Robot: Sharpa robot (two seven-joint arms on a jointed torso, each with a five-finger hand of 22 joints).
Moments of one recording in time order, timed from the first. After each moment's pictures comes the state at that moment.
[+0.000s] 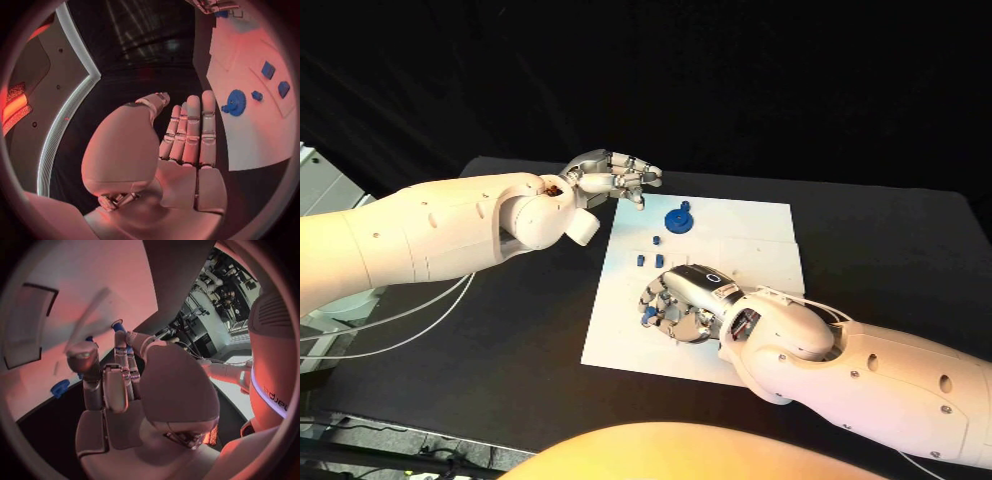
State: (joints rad) left arm 1.21 -0.91 -0.05 1.39 -0.11 -0.03 0.26; left_hand 1.43 -0.21 0.44 0.17 0.31 0.83 0.21 0.32 0.29 0.93 0.14 0.36 0.14 0.98 0.07 1.02 0.51 0.17 0.95 0.16 0.77 0.77; right arm 1.09 -0.53 -0.18 1.66 -1.55 -0.36 -0.17; right_hand 1.44 -0.16 0.57 0.12 0.14 1.05 0.11 0.25 0.34 1.29 0.04 0.19 0.15 1.47 -0.03 1.42 1.19 0.12 1.36 0.07 0.97 1.07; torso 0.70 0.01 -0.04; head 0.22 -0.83
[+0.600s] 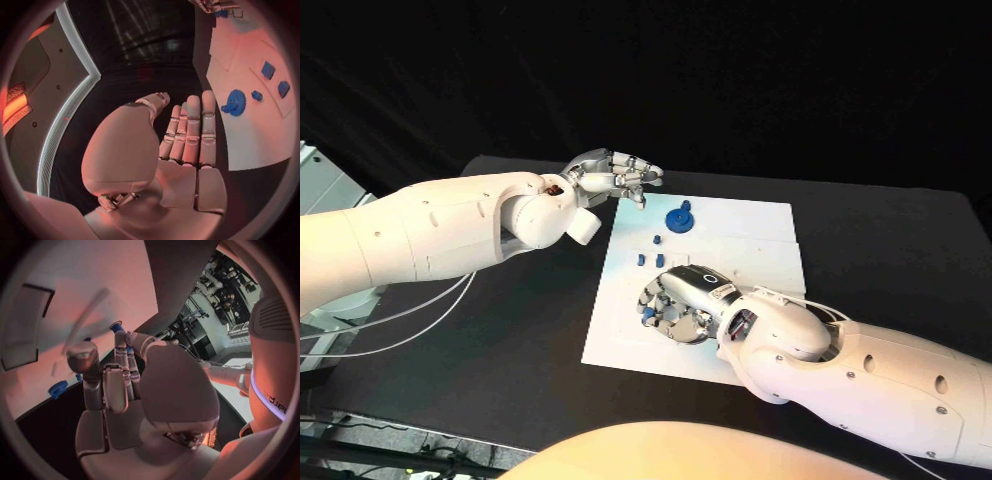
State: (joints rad) left arm 1.21 -0.91 -0.05 1.39 -0.11 -0.03 0.26; left_hand 1.43 -0.21 0.44 0.17 0.31 0.83 0.21 0.32 0.29 0.93 0.14 0.36 0.14 0.98 0.07 1.02 0.51 0.17 0.95 0.16 0.77 0.77; right arm 1.09 -0.52 -0.18 1.65 -1.57 -0.35 -0.17; right_hand 1.44 -0.16 0.57 0.12 0.14 1.05 0.11 0.25 0.34 1.29 0.05 0.19 0.15 1.47 -0.03 1.42 1.19 0.12 1.36 0.07 0.97 1.07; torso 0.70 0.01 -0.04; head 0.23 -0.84
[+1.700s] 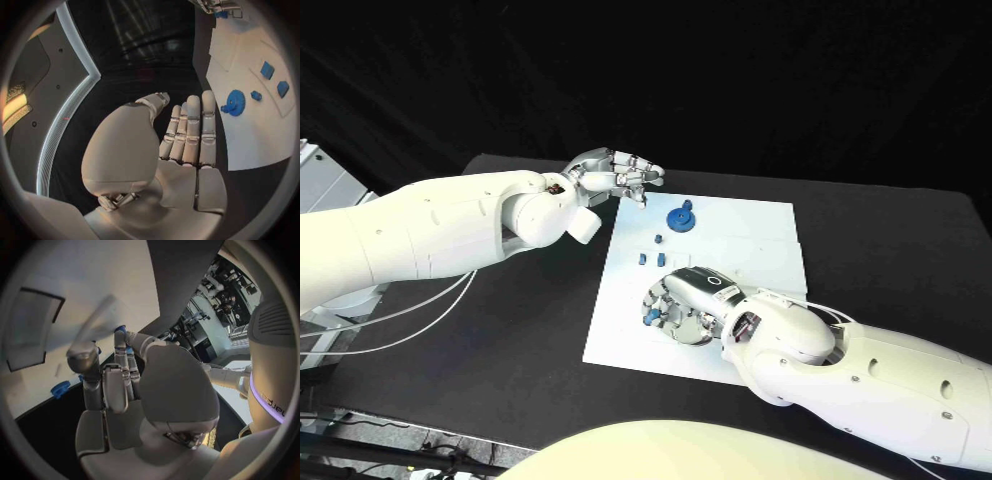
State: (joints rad) left arm 1.21 -0.92 -0.05 1.39 -0.11 -0.03 0.26; left_hand 1.43 -0.21 0.44 0.18 0.31 0.83 0.21 0.32 0.29 0.92 0.15 0.36 0.14 0.98 0.07 1.02 0.51 0.17 0.95 0.16 0.77 0.77; right arm 1.08 -0.53 -0.19 1.65 -1.59 -0.35 -0.18; right_hand 1.44 -0.16 0.58 0.11 0.13 1.05 0.12 0.25 0.35 1.29 0.05 0.19 0.15 1.47 -0.03 1.42 1.19 0.12 1.36 0.07 0.97 1.07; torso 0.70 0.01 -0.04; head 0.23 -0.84
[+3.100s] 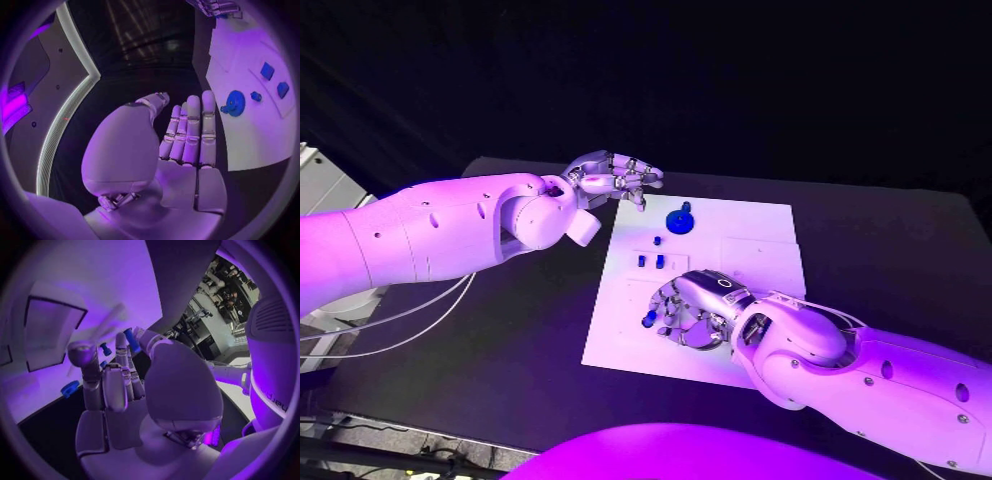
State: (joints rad) left arm 1.21 -0.92 -0.05 1.40 -0.11 -0.03 0.26; left_hand 1.43 -0.21 0.44 0.18 0.31 0.83 0.21 0.32 0.29 0.92 0.15 0.36 0.14 0.98 0.07 1.02 0.51 0.17 0.95 0.16 0.77 0.77; right arm 1.09 -0.57 -0.19 1.67 -1.56 -0.35 -0.19; right_hand 1.34 -0.25 0.48 0.17 0.10 0.91 0.13 0.14 0.41 1.27 0.05 0.16 0.18 1.47 -0.02 1.42 1.19 0.12 1.34 0.08 0.92 1.06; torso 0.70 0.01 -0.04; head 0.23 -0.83
